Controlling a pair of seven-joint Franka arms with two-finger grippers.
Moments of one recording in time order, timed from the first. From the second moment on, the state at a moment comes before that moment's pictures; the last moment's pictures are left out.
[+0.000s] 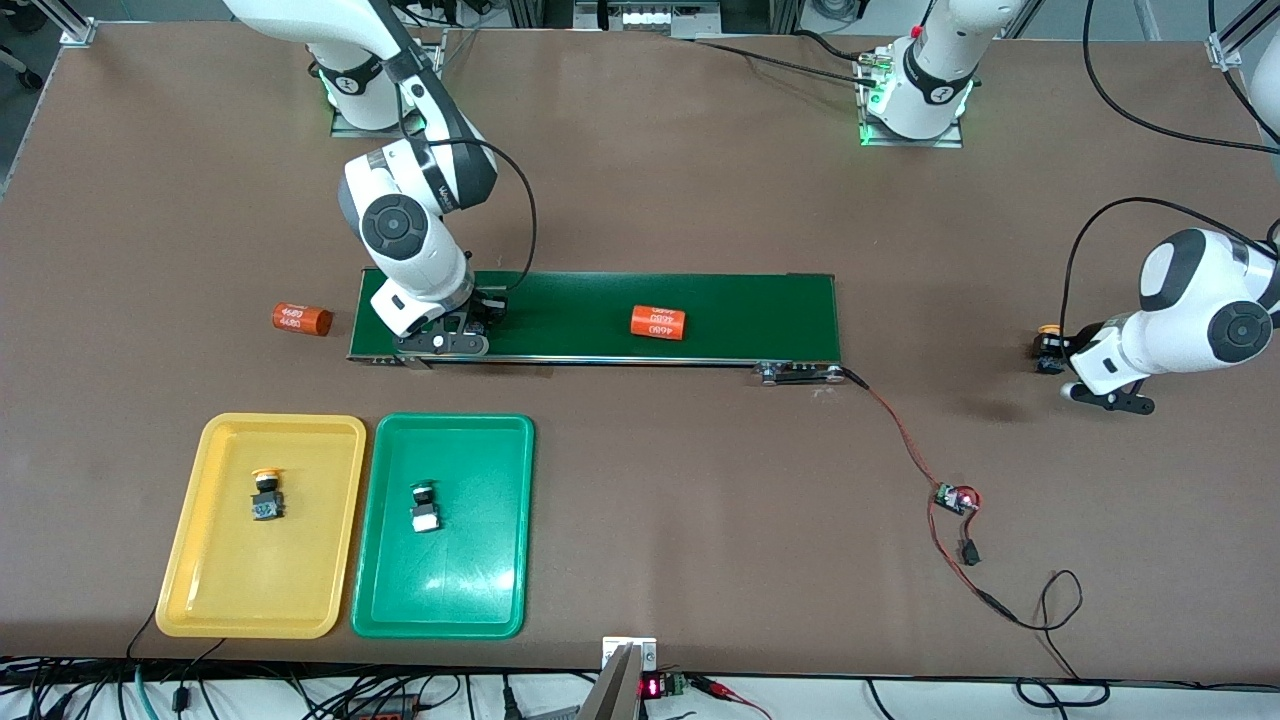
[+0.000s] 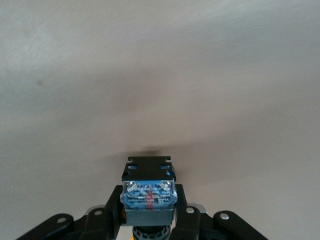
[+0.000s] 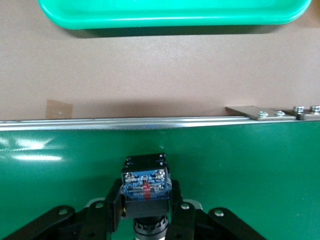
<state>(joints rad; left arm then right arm) 1.19 0.83 -1.01 -1.95 0.83 1.97 -0.07 0.51 0.34 -0.04 -2.09 0.02 2.35 0.50</state>
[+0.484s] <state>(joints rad) 1.03 0.83 -1.21 -1.95 0.77 1.84 -0.30 0.41 0.33 -0.04 -1.84 0.02 2.25 0.37</state>
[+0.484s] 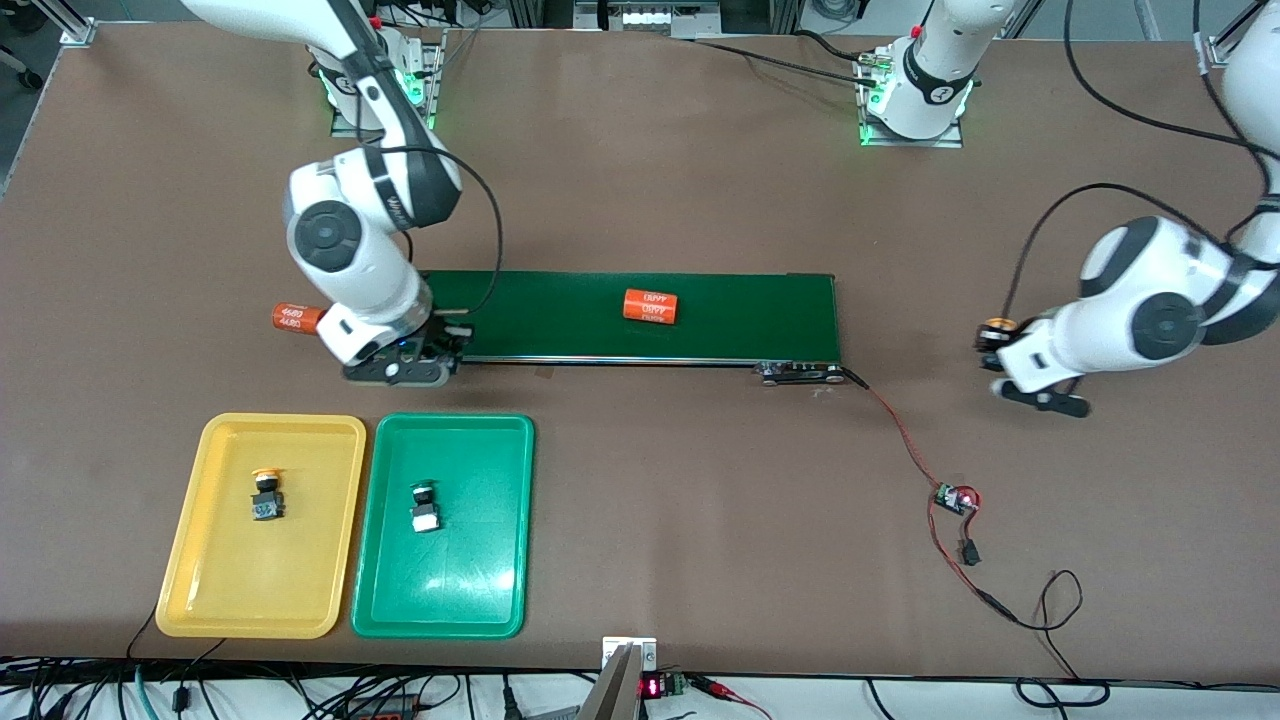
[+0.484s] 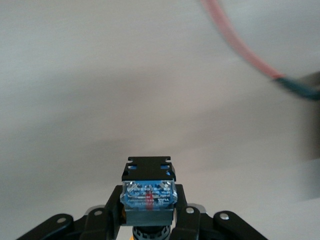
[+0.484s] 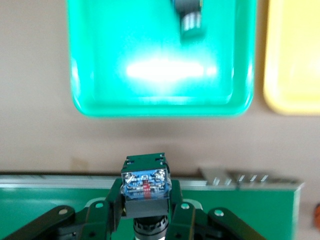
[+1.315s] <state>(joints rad) 0.45 0.83 -1.17 -1.79 0.69 1.85 -0.79 0.34 0.83 -0.04 -1.44 0.02 2.58 0.23</state>
